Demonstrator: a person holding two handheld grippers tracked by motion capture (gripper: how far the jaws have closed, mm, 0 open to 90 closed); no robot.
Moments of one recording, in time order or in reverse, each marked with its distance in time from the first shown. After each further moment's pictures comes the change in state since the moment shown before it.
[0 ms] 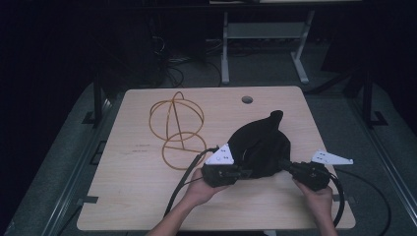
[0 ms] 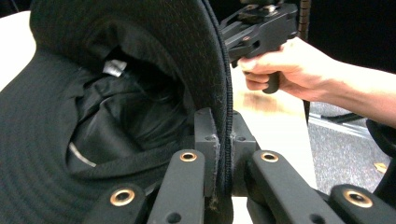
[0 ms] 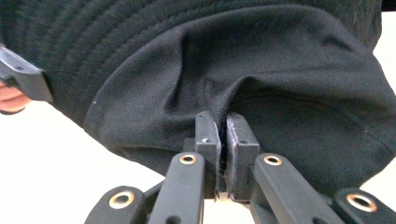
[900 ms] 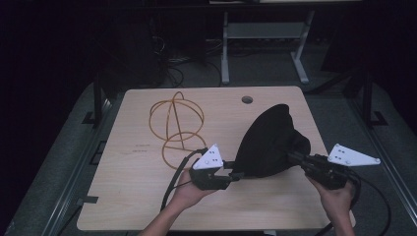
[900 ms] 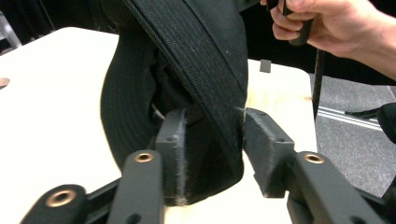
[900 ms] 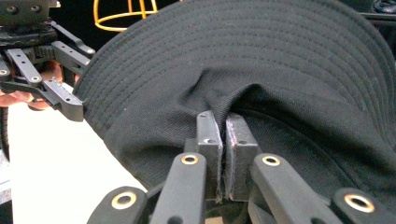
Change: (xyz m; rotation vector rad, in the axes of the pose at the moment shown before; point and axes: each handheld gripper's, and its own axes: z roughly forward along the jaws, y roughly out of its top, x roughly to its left) left arm -0.013 0.006 -0.036 -0.002 0.086 0.060; right arm 0.036 0.054 -0.043 -0.070 -0.008 -0.232
